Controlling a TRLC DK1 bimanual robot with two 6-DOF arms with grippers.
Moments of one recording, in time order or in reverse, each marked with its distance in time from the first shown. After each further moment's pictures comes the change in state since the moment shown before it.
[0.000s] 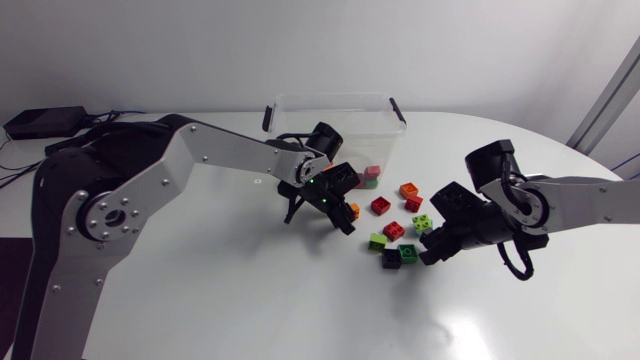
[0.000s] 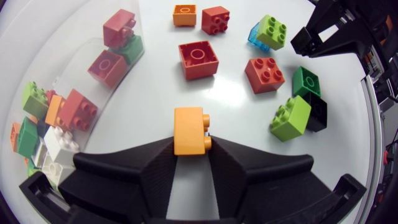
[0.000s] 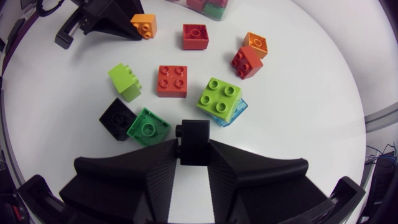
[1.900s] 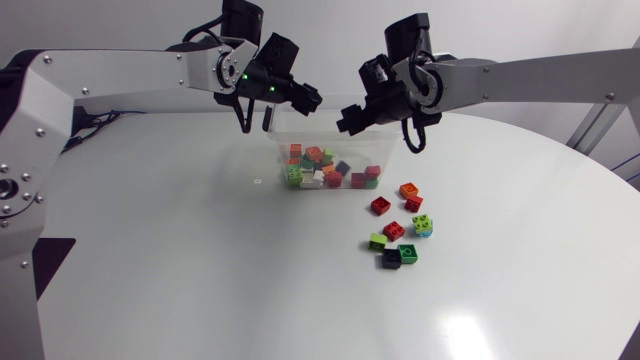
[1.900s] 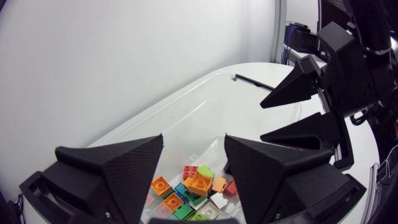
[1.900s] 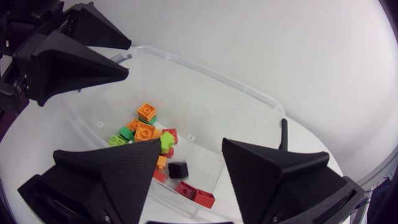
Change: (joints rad) left arm 0.248 -0.204 0.198 0.135 0.000 -0.192; right arm 0.196 0.419 0.838 0.082 0.095 0.206
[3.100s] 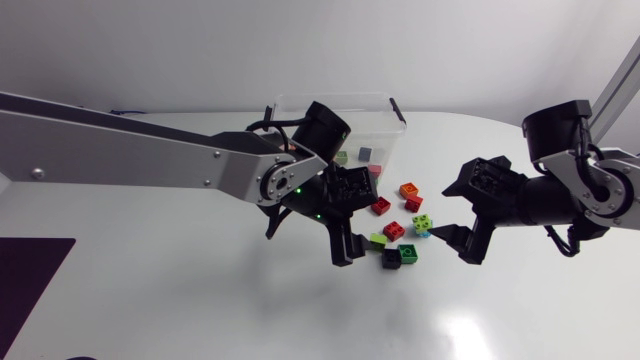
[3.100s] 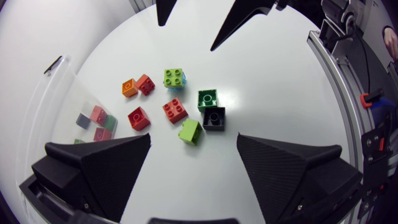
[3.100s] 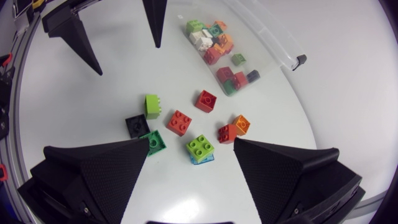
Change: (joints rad) left arm -0.389 -0.246 -0.584 -0.052 0.004 0.457; right arm -0.264 -0.680 -0.808 -0.187 -0.303 -0.764
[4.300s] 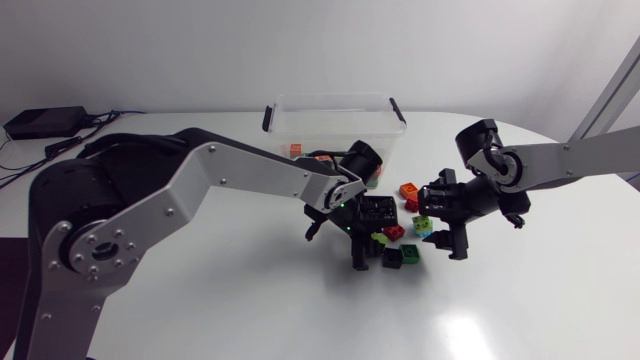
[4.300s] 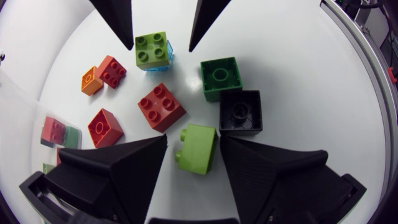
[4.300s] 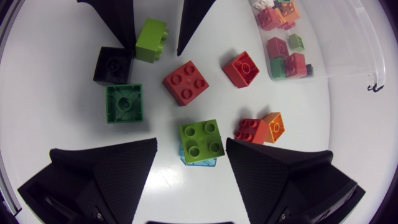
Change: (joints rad) left arm -0.018 0.412 0.331 -0.061 -0.002 0.132; right arm 0.013 0.475 0.212 -0.014 0.143 -0.407
